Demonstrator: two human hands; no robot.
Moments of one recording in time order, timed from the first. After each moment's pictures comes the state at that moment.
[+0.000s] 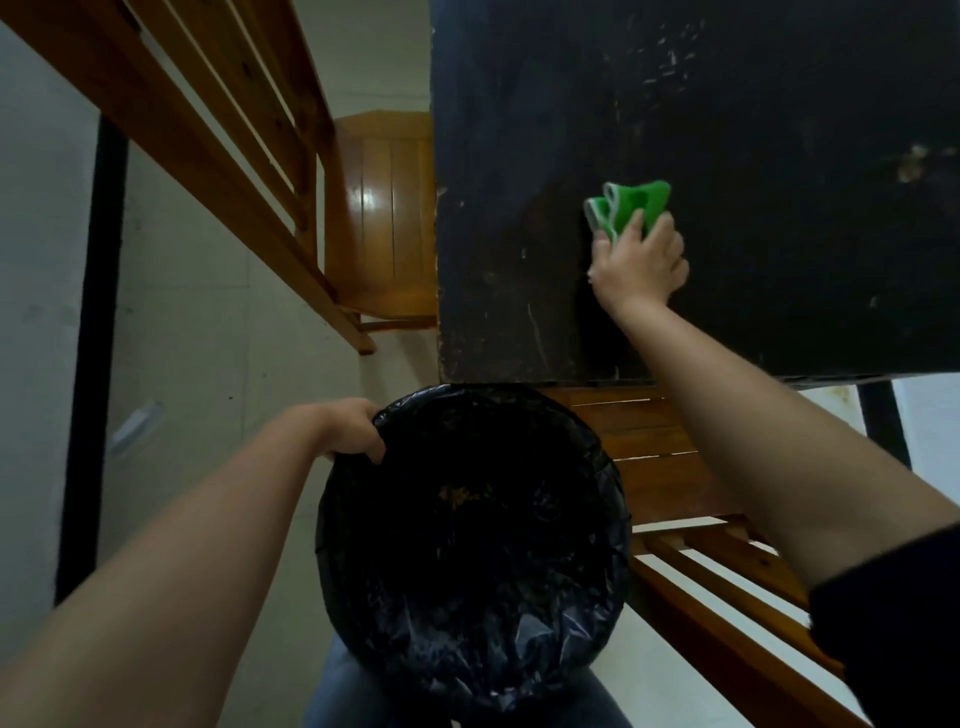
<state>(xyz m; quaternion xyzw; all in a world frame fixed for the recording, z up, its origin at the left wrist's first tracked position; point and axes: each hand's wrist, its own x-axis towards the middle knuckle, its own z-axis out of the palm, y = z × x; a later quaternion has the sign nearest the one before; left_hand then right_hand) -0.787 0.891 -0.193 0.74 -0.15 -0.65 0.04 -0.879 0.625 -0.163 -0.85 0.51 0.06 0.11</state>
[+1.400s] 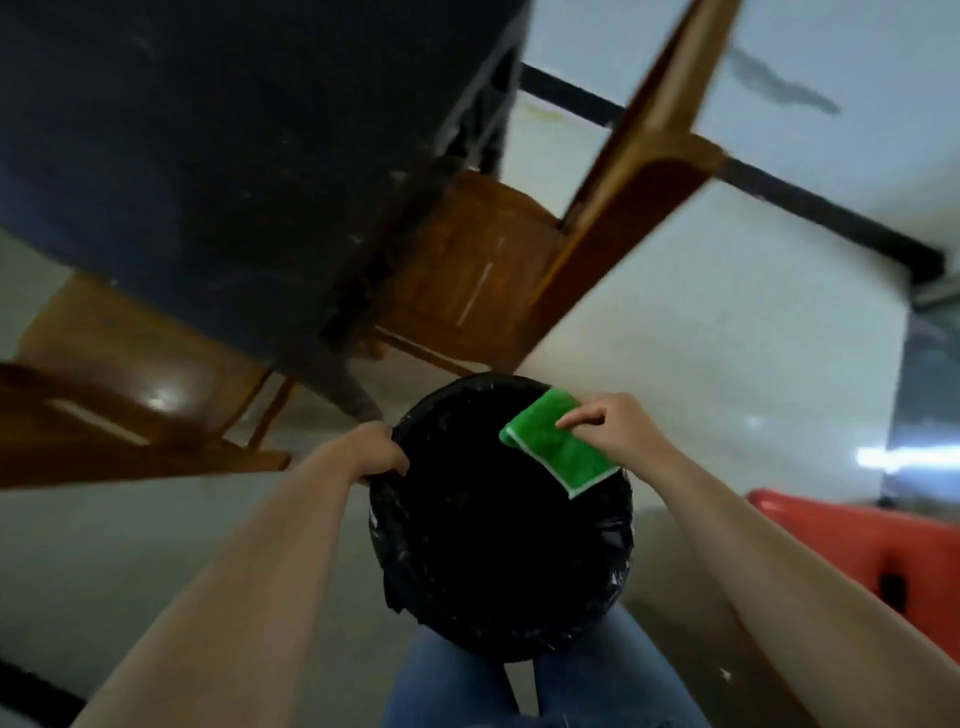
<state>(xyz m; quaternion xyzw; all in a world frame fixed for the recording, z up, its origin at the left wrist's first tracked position) -0.898 0.893 -0.174 0.61 -0.47 -0.59 -0.21 -1.152 0.951 -0.131 -0.52 0.72 -0.11 0.44</state>
